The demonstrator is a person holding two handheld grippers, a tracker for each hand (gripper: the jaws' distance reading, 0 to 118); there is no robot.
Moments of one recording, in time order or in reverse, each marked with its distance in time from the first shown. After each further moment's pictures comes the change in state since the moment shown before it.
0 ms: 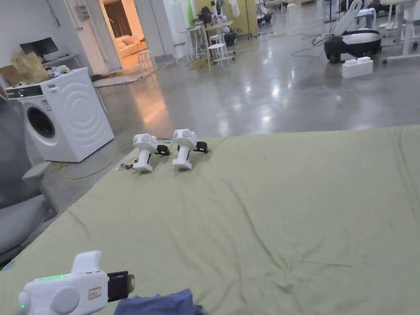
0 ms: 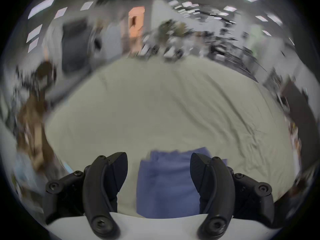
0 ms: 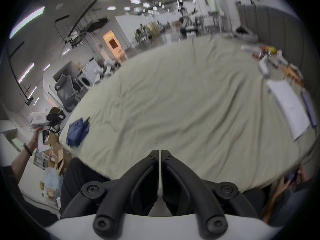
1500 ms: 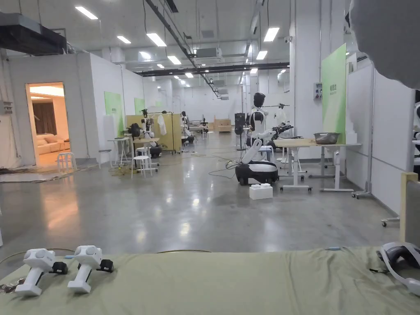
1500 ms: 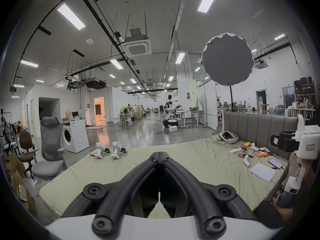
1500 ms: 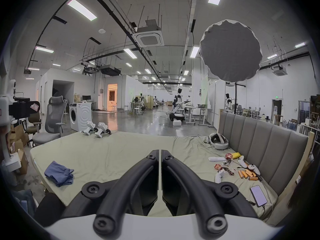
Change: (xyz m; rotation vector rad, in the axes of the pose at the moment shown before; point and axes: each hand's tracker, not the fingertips) left arm 0.215 -0.027 0.272 0.763 -0.246 -0.118; right arm -0.068 0.069 0.146 0.695 -0.213 0.336
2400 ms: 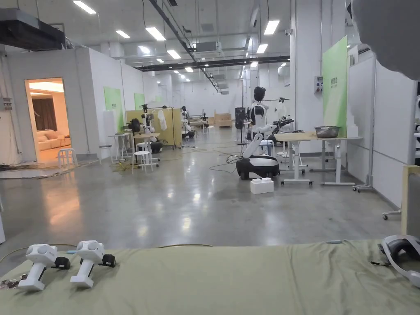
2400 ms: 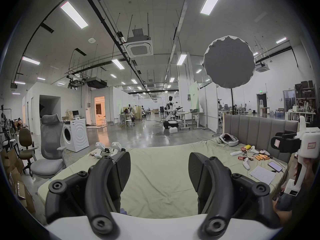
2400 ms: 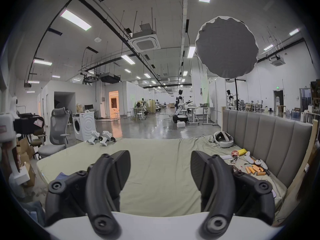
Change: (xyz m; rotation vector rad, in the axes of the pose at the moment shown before) left arm -0.004 0.002 0.000 0.008 0.009 0.017; right arm 0.006 0.007 0.002 0.030 0.031 -0.103
